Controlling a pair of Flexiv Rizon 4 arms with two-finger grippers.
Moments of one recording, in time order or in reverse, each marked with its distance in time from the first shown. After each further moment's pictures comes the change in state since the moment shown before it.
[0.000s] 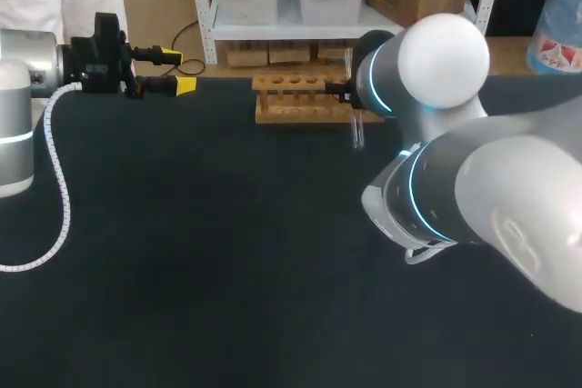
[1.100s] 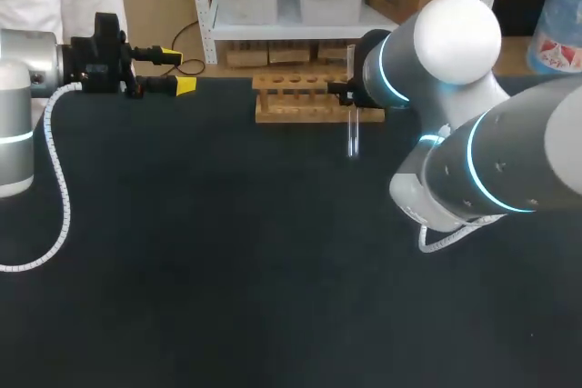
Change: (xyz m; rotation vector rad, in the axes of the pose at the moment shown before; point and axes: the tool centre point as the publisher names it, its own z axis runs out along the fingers) left arm 0.000 0.000 0.000 0.000 0.000 0.000; right arm 0.007 0.000 0.009 -0.054 0.093 -0.003
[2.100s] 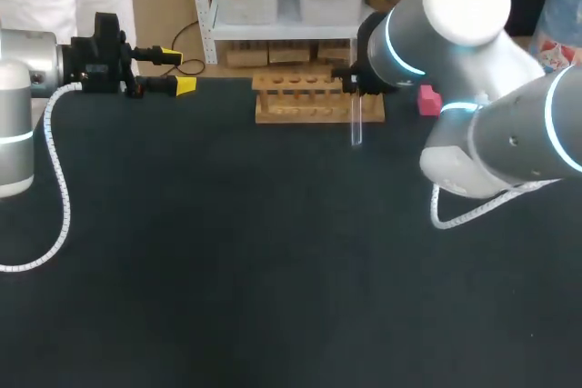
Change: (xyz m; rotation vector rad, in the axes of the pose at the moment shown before) left arm 0.000 0.000 0.000 0.000 0.000 0.000; right arm -0.021 0.000 -0.019 -0.005 0.047 0.007
